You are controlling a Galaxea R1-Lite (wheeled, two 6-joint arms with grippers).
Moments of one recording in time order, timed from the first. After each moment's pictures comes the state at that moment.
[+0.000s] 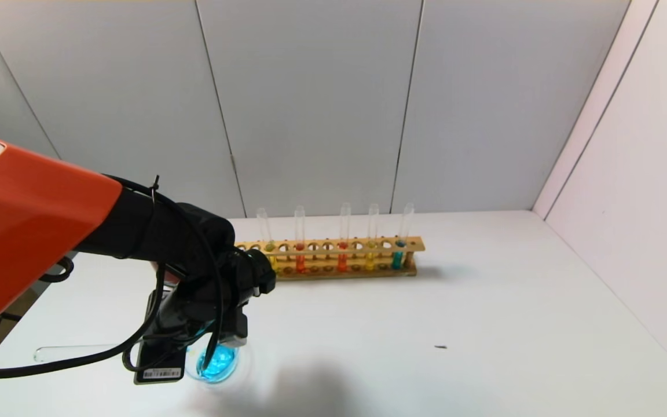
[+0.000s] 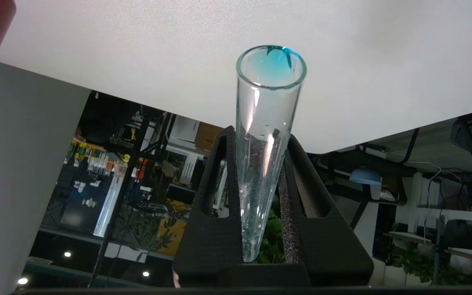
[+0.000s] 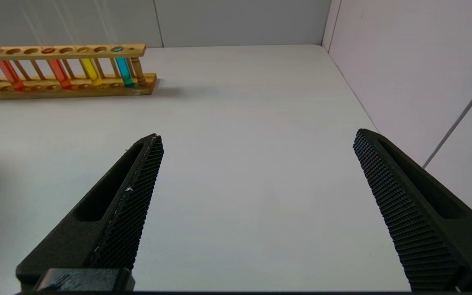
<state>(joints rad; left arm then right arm) -0.55 2.04 -1.27 1.00 0.64 0.60 0.00 0.00 0.00 0.00 -0.01 0.02</state>
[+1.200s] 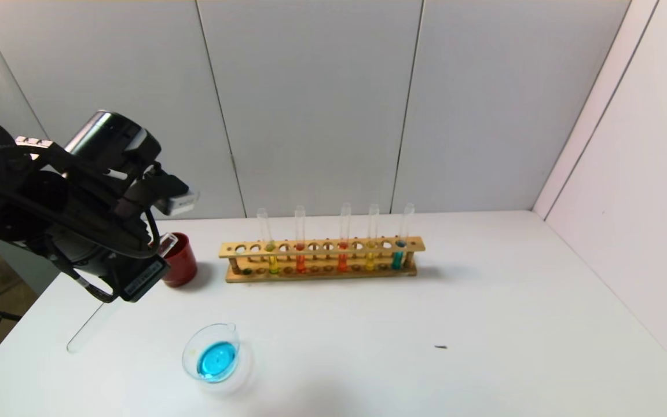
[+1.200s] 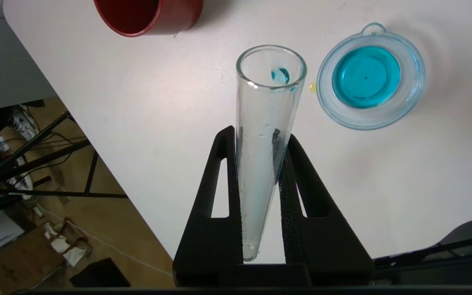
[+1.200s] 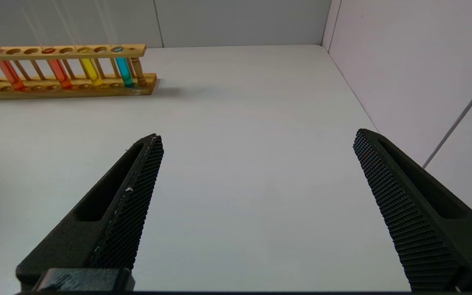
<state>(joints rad) -0.33 1.61 -1.29 0.68 0.27 0.33 0.00 0.00 0.00 0.00 -0.01 0.02</state>
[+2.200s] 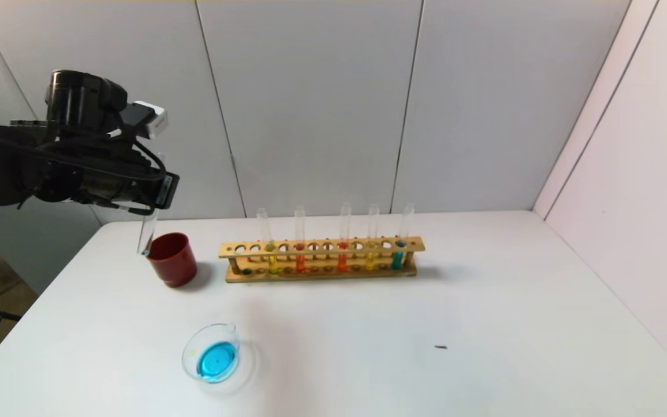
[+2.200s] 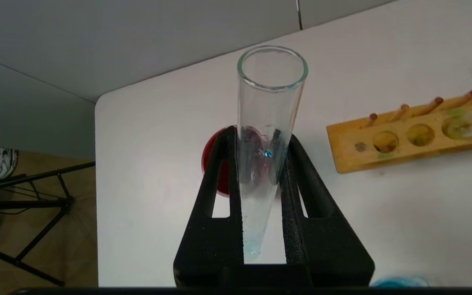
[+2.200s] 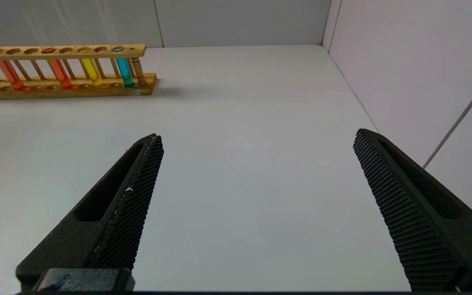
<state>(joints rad) -0.14 1.73 -1.30 0.06 0.19 0.21 0.00 0.00 0.00 0.00 -0.01 0.02</state>
